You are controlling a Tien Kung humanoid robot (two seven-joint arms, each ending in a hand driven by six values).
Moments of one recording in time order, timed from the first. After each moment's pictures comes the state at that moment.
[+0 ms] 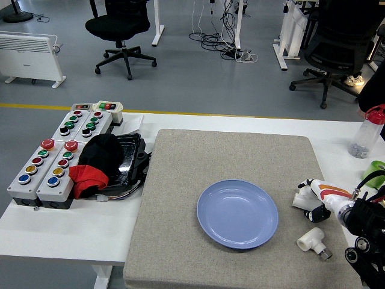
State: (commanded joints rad) left arm -0.18 0.06 -1.14 -0.18 0.76 0.33 0.27; right arm 0.57 -0.27 0.95 1.11 -1.98 0.05 -0.36
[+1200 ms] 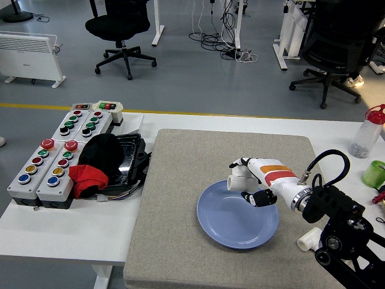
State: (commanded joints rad) left arm -0.17 0.06 -1.14 -0.18 0.76 0.33 0.27; right arm 0.70 -0.26 0.70 1.34 -1.87 0.01 -0.23
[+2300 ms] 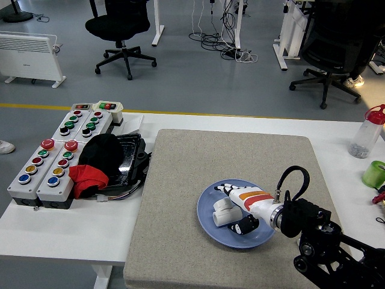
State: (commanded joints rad) left arm -0.18 0.06 -1.14 -0.18 0.75 0.34 0.27; right arm 0.75 -0.19 0.58 1.18 -1.86 0.11 -0.24
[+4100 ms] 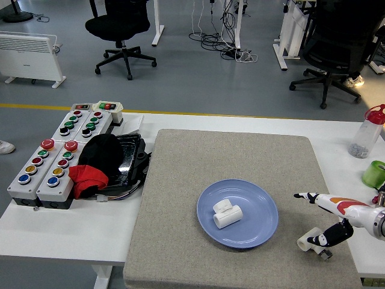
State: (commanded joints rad) left arm -0.17 0.06 -1.16 -0.18 0.77 0.34 0.27; right arm 0.42 -0.57 1.07 1.60 -1.73 0.50 -0.34
